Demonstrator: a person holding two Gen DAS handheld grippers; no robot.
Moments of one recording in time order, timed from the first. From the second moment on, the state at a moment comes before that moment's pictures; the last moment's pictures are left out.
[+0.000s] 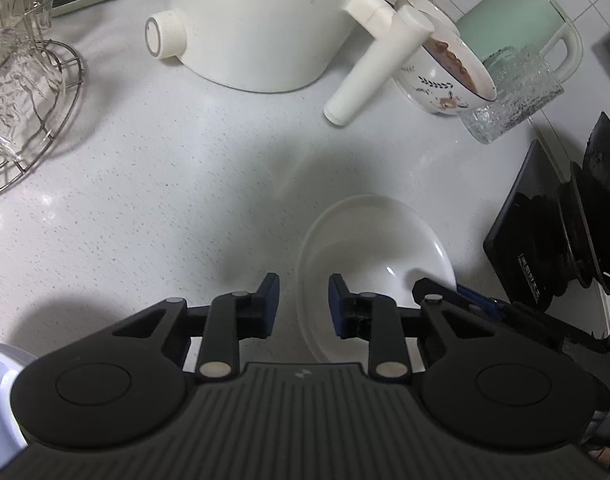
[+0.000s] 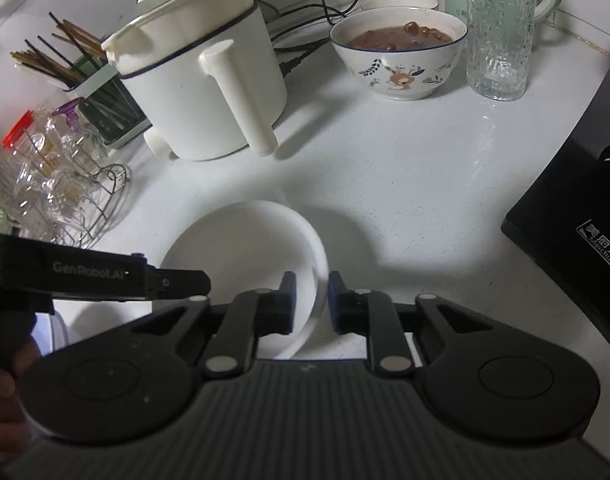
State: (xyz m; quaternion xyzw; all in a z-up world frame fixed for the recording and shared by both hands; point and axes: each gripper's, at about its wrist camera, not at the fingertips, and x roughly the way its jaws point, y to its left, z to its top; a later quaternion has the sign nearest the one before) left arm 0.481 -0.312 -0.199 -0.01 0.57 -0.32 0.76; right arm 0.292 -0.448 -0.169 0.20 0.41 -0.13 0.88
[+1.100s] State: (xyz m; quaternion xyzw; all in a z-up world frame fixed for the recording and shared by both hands) left arm 0.448 -0.243 -0.108 -0.07 0.54 -0.31 0.78; right arm 0.268 -0.415 -0.094 0.22 0.37 -0.05 0.90
